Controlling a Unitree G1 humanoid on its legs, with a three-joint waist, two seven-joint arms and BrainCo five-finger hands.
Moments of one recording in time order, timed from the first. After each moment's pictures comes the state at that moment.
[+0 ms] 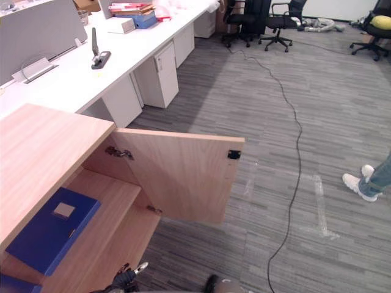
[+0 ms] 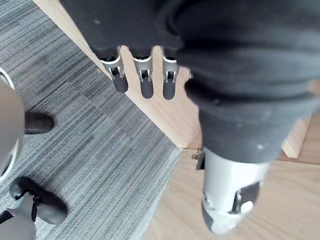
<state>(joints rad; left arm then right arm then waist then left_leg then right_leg) 0.06 -0.01 0.25 1.09 -0.12 -0.14 0.11 0.15 -0.04 -0.45 1.18 0.49 -0.04 -0.02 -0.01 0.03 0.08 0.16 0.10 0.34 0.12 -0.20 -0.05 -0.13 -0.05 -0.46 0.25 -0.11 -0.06</state>
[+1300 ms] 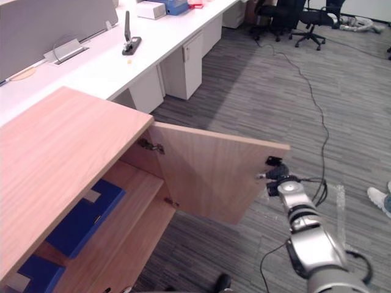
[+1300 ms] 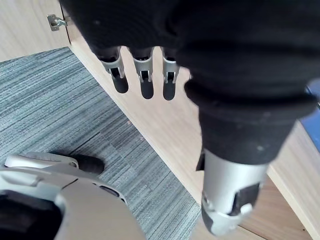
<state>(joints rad) 0.26 0.07 0.14 0.99 -0.28 -0.16 0.11 -0.63 -0.62 0.48 1.04 0.17 0.02 0.06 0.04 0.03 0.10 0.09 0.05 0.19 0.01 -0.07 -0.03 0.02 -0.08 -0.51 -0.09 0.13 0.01</state>
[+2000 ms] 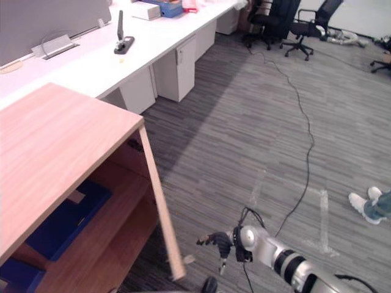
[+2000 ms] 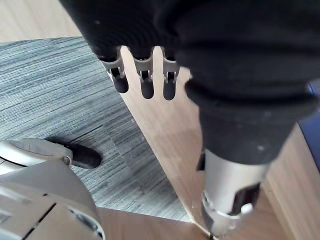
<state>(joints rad) 0.27 0.09 0.42 0.99 -0.25 -0.13 0.07 -0.31 -0.58 0.89 0.47 -0.21 -0.10 0.52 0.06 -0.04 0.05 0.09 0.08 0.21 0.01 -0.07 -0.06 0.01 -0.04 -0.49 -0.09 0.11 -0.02</state>
